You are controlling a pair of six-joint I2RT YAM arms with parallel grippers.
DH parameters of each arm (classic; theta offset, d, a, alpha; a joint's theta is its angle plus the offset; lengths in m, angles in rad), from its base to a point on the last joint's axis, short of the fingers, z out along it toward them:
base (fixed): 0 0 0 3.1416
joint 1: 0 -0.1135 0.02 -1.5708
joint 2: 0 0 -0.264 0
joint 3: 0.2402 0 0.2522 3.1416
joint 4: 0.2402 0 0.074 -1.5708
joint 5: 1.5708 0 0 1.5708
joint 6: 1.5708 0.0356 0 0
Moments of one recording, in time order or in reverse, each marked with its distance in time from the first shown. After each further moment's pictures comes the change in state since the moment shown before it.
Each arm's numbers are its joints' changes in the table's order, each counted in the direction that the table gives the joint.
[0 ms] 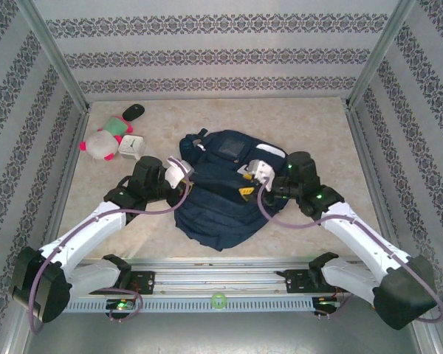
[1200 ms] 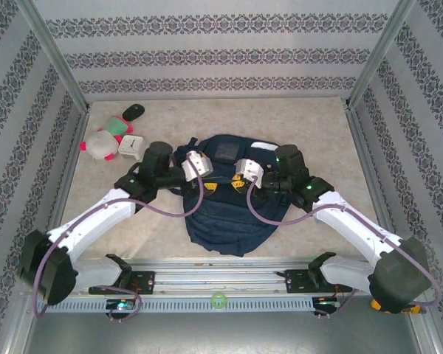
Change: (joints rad) left arm 0.081 -0.154 0.182 -0.134 0.156 0.361; right arm -0.011 -0.127 0.111 0.043 -0.039 -0.099
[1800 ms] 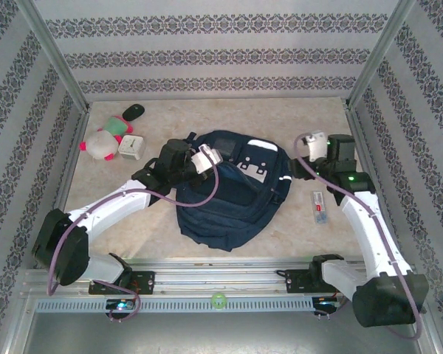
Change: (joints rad) left arm 0.043 -0.133 0.047 -0.062 -0.301 -0.084; right arm 0.494 0.103 0.113 0.385 0.497 0.420
